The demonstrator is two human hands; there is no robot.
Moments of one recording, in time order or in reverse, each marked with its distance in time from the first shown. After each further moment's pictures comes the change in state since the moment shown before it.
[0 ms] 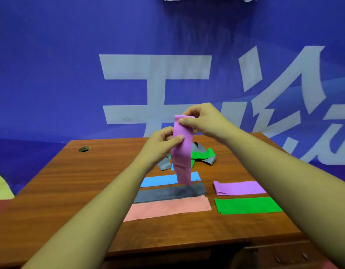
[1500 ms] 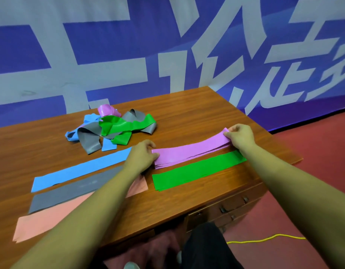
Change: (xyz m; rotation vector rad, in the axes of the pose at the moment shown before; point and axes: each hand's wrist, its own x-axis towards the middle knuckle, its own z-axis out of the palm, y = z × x) left_hand 0.051 -0.138 0.178 0.660 -0.130 -0.354; right_hand -0.139 0.347 -0.137 -0.127 0.583 0.834
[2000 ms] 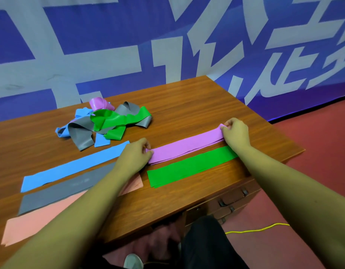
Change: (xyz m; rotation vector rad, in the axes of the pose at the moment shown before) left_hand 0.003 -0.017 0.009 0.215 -0.007 0.135; right_hand 0.001 0.019 0.019 -0.225 0.061 -0.172
